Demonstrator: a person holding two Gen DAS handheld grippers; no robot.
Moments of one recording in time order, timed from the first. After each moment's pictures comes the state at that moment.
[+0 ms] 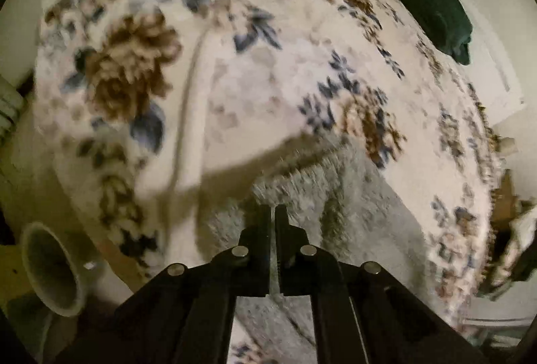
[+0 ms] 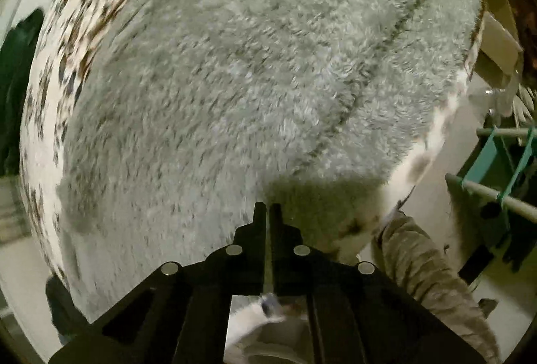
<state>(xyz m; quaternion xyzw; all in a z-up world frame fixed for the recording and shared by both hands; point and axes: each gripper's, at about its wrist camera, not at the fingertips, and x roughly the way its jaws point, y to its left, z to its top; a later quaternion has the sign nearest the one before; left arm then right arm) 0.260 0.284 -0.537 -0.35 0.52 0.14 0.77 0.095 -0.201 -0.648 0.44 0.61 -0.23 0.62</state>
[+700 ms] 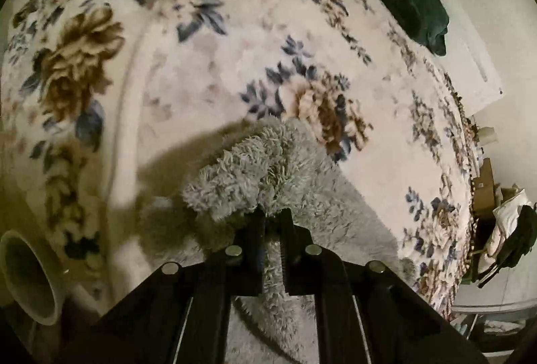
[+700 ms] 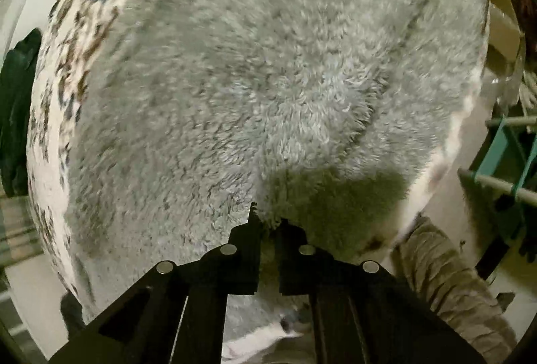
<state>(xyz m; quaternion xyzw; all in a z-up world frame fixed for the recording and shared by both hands) 0.280 0.256 -0.534 -0.35 0.50 0.10 0.79 0.098 -0.242 -0.655 0.46 0.56 -0.27 0.63</state>
